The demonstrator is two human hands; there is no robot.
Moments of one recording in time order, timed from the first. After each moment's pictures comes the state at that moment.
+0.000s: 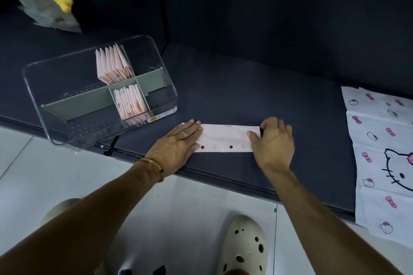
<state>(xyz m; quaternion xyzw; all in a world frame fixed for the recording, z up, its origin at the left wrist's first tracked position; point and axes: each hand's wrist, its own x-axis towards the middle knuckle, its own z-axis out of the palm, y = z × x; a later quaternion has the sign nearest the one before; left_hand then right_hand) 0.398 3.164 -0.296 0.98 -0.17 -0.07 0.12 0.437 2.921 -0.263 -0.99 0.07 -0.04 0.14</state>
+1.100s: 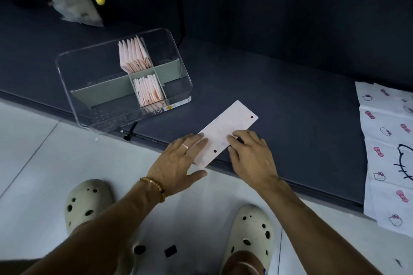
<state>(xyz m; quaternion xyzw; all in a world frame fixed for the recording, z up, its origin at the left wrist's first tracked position) 0.317 3.161 -0.285 0.98 -0.11 -0.06 0.17 0.378 2.954 -0.279 -0.96 -0.25 -0.05 0.12</state>
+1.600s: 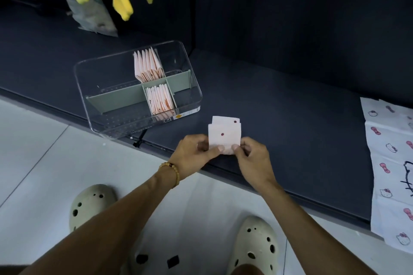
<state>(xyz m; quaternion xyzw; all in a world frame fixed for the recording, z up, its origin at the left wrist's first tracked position) 0.355 3.147 -0.248 0.81 0.11 -0.11 0.56 0.388 2.977 -0.268 -0.87 -0.02 0.10 0.48</state>
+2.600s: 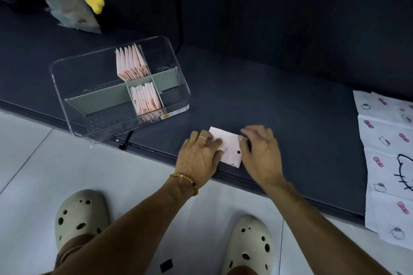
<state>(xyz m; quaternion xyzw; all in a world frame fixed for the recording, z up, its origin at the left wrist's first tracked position) 0.365 3.112 -0.285 0.99 -0.04 -0.01 0.14 0.406 2.947 -0.275 -0.96 -0.12 -0.07 0.22</state>
